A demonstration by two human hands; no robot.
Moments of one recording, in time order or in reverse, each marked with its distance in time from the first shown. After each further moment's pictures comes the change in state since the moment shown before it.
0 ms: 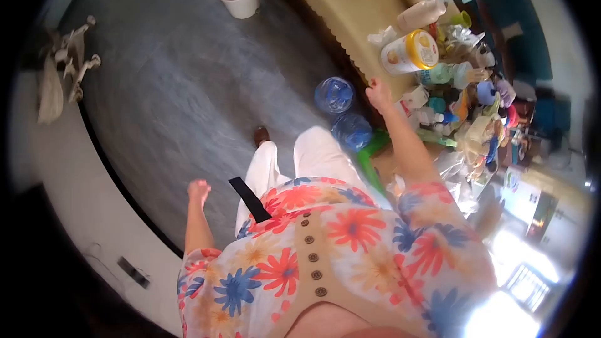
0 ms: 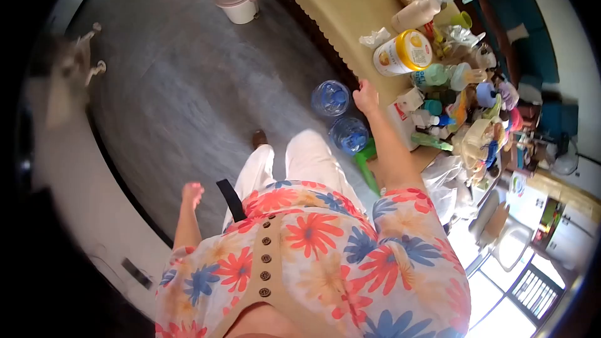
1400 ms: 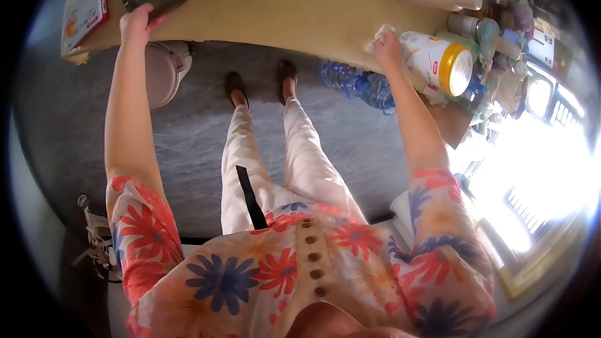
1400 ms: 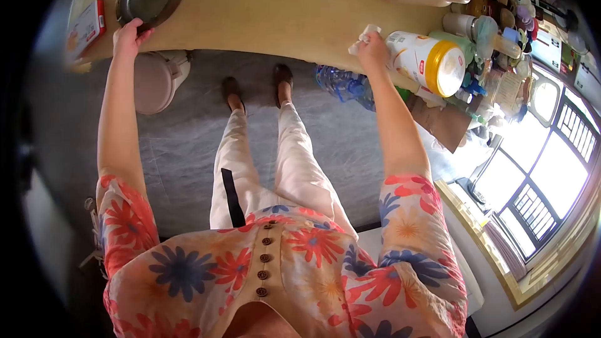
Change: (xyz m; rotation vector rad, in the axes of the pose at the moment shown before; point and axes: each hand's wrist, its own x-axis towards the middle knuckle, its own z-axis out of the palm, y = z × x) left_hand 0.179 0.945 0.211 -0.016 -0.446 0.606; right_hand 0.246 -0.033 0.024 -0.066 0.327 0.689
